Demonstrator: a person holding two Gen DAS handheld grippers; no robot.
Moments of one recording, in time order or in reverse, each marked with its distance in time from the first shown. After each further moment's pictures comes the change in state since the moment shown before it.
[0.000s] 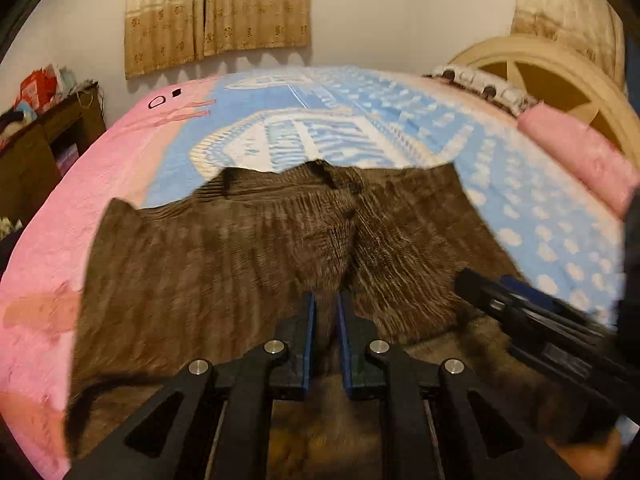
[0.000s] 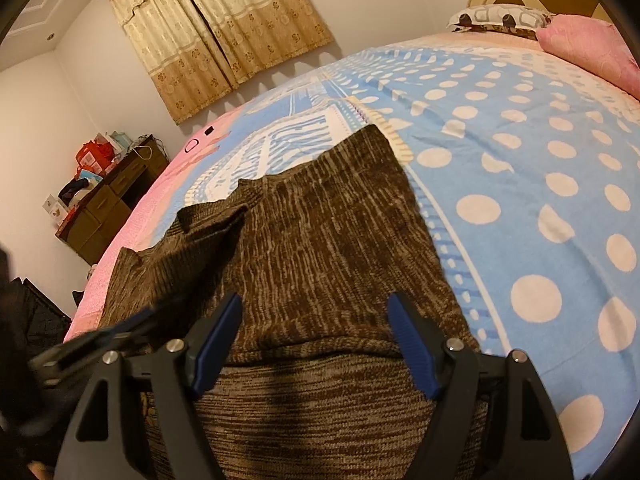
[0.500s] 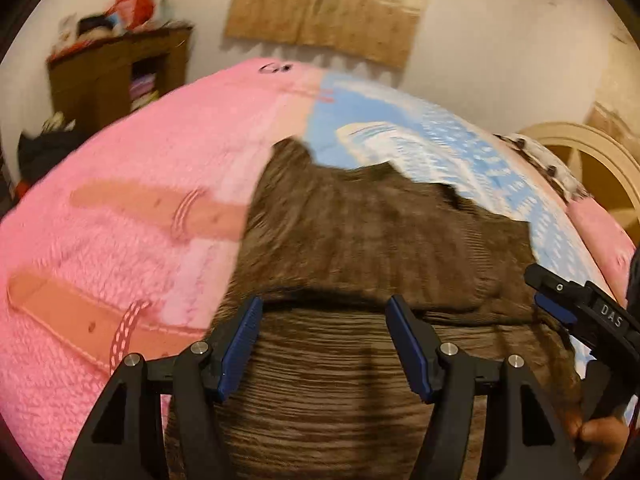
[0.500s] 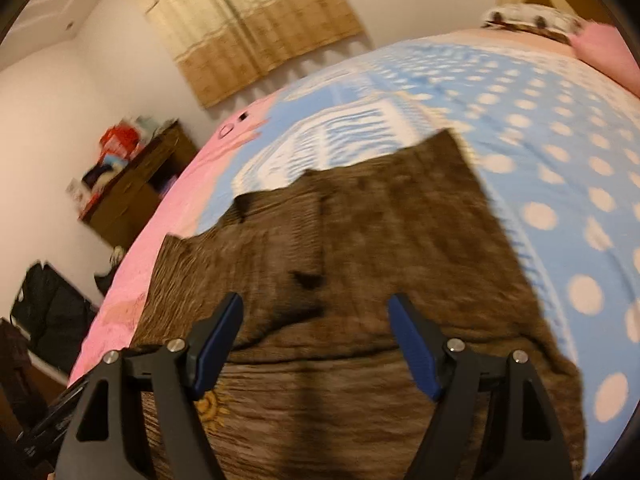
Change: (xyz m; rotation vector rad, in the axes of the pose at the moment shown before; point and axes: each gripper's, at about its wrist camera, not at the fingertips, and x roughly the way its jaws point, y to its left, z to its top) left arm -0.031 0.101 -0.040 -0.353 -0.037 0.114; right arm 0.004 0.060 0.004 -0.059 0.059 0.084
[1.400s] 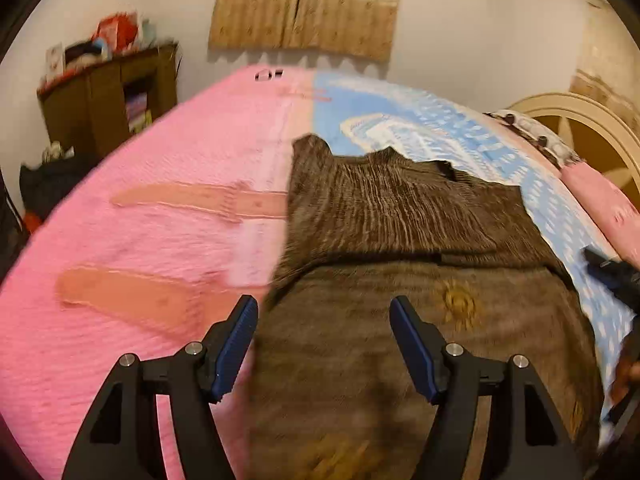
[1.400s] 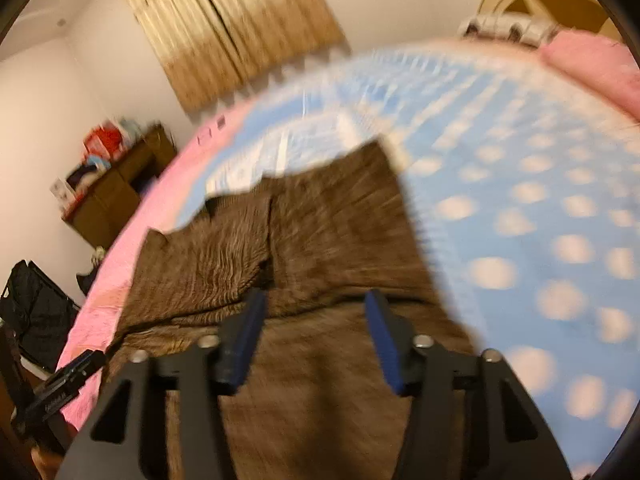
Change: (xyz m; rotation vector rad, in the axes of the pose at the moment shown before) left arm -0.066 0.025 -0.031 0.157 -0.024 0.003; right arm -0.088 -0.040 -0.022 0.002 -0.074 -0.082
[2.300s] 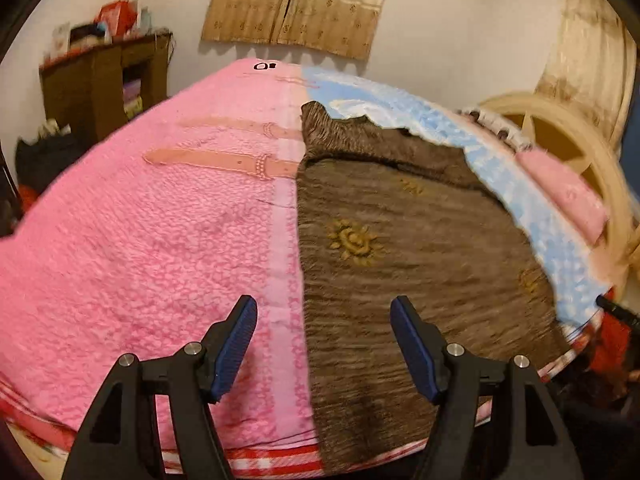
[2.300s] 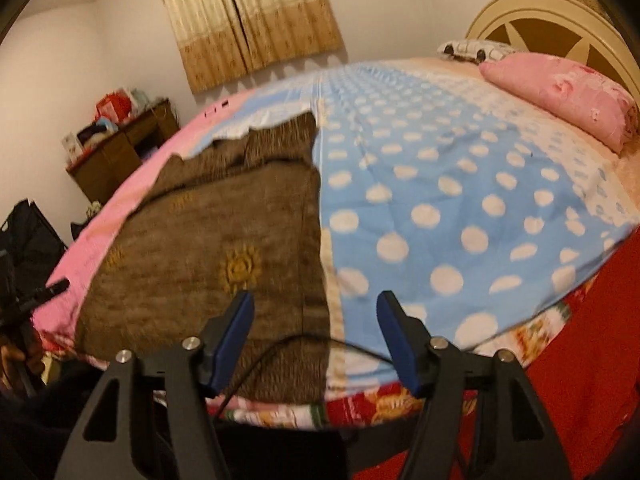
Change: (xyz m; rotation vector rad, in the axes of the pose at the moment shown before) left arm -0.112 0.025 -0.112 -0.006 0.034 -0.097; right arm -0.177 -0.057 -0.134 -0.118 0.065 -0.064
